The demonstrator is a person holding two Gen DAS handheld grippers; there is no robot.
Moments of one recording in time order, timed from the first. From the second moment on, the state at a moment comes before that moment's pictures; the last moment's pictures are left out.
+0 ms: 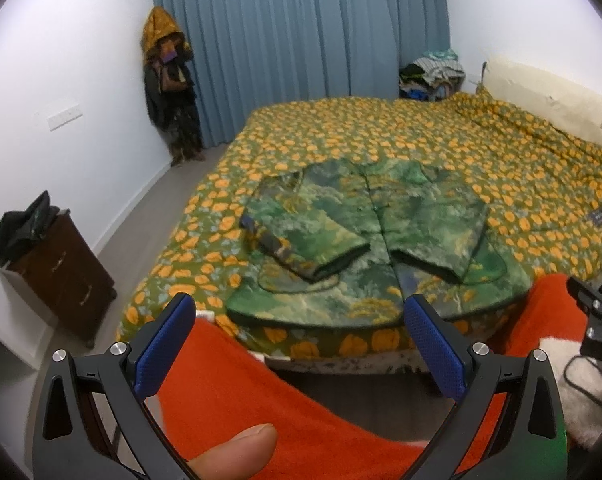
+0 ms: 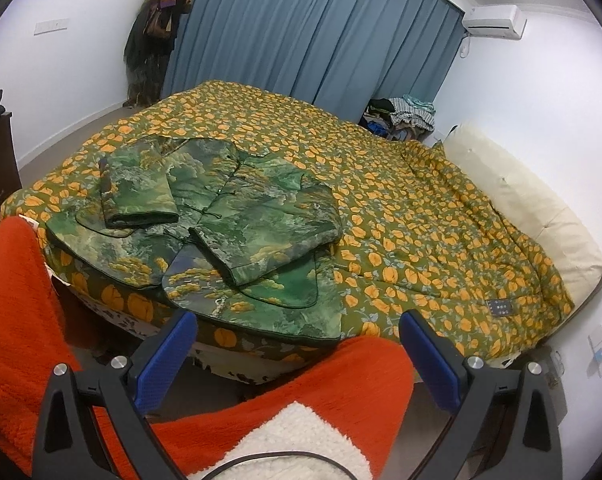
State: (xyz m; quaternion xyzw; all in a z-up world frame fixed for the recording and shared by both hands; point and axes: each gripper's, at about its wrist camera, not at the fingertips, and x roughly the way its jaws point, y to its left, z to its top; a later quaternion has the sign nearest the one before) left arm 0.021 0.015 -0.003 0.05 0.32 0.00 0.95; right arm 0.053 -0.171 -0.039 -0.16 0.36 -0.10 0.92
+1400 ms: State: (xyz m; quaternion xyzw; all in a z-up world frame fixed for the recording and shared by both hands) left arm 0.166 0.032 -0.073 0.03 0.40 -0.05 0.91; right arm 0.284 -0.165 -0.226 -0.23 0.44 0.16 0.85
